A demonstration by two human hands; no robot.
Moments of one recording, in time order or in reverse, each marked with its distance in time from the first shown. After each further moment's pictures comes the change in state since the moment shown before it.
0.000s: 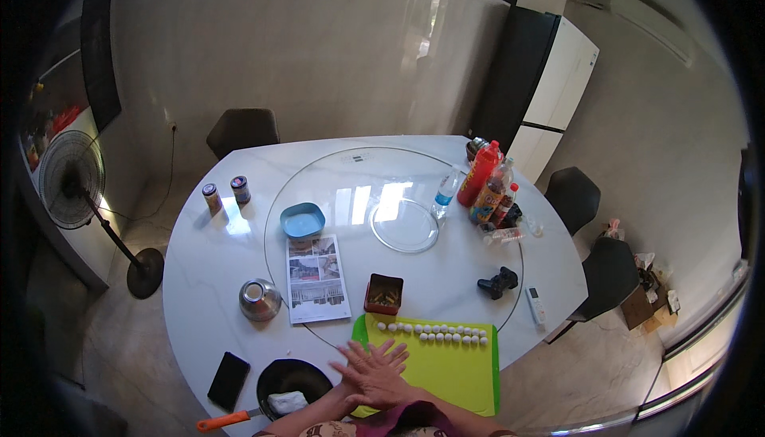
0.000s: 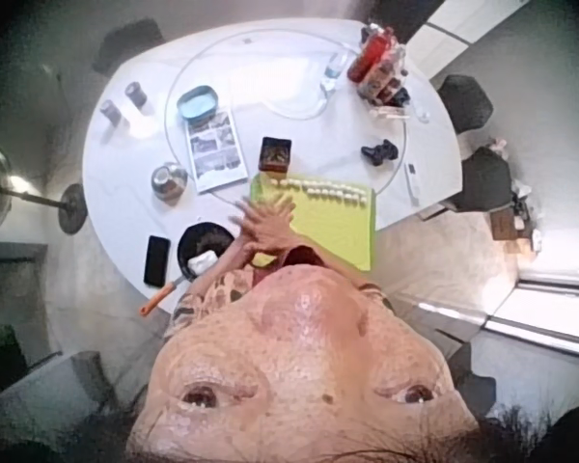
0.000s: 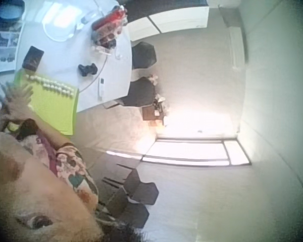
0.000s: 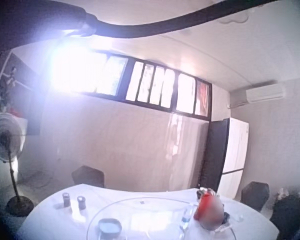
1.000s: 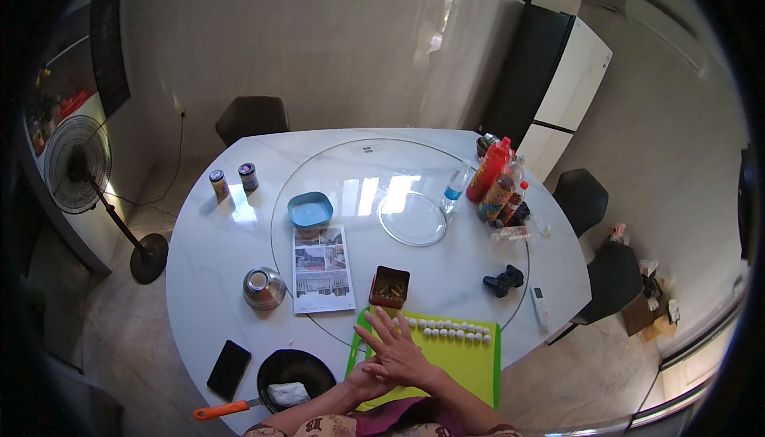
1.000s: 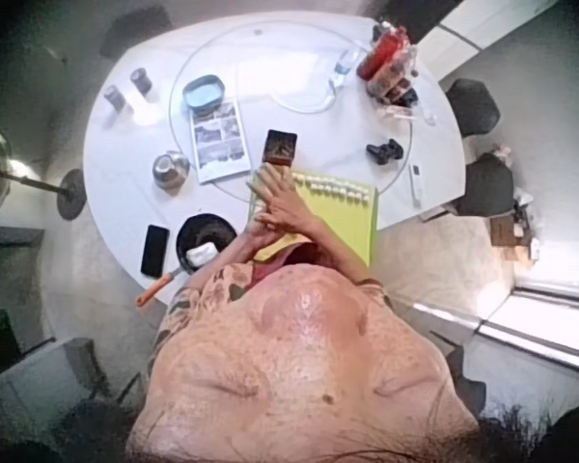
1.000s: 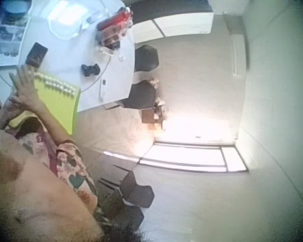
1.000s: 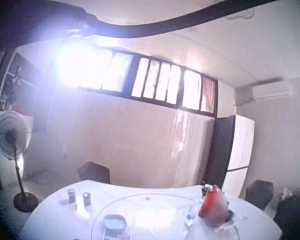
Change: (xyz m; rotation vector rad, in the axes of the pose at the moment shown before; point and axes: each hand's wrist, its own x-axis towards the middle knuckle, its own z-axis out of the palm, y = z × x) left_hand -0.024 0.001 -0.005 0.037 0.223 -0.181; right_hand 0.013 0.015 -0.046 -0.151 0.032 0.064
